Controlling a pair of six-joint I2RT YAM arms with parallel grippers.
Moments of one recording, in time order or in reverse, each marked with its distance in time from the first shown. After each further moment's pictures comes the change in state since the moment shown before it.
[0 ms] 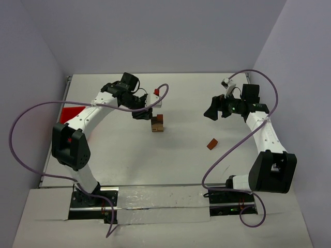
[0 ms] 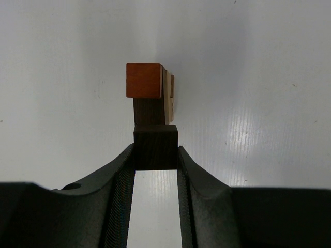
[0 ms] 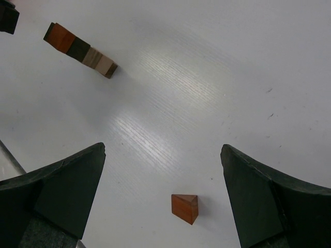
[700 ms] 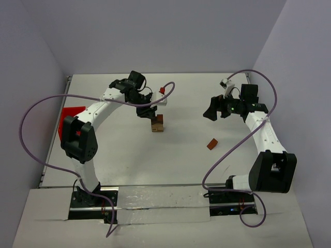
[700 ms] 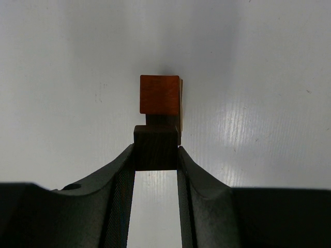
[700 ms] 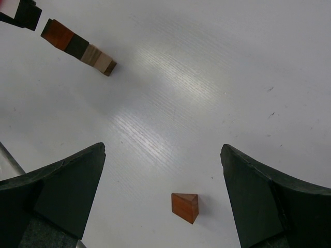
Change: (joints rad) left arm -0.030 0.133 0.122 -0.034 -0.049 -0.026; right arm 0.015 0.001 0.002 -0.006 0.020 -0.004
